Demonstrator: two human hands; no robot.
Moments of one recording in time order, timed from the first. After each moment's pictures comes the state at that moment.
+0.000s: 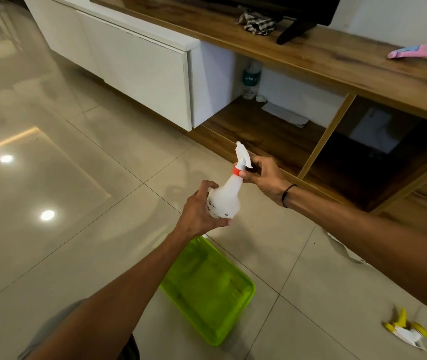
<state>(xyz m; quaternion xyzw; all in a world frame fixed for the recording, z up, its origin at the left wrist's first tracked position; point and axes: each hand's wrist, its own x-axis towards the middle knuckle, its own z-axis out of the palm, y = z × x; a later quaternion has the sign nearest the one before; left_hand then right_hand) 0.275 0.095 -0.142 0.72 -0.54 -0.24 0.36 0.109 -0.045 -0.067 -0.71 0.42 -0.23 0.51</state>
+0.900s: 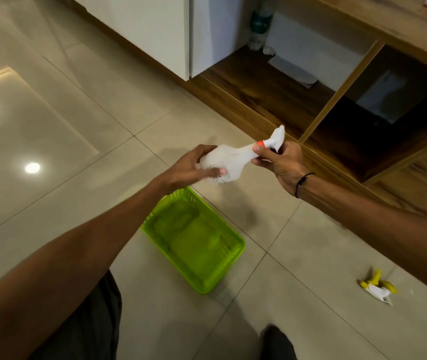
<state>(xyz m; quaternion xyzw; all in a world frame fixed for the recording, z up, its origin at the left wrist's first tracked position) 0.295 0.101 -0.144 0.62 -0.49 -0.48 0.39 0.061 -0.015 -0.100 -0.53 0.43 -0.33 0.65</state>
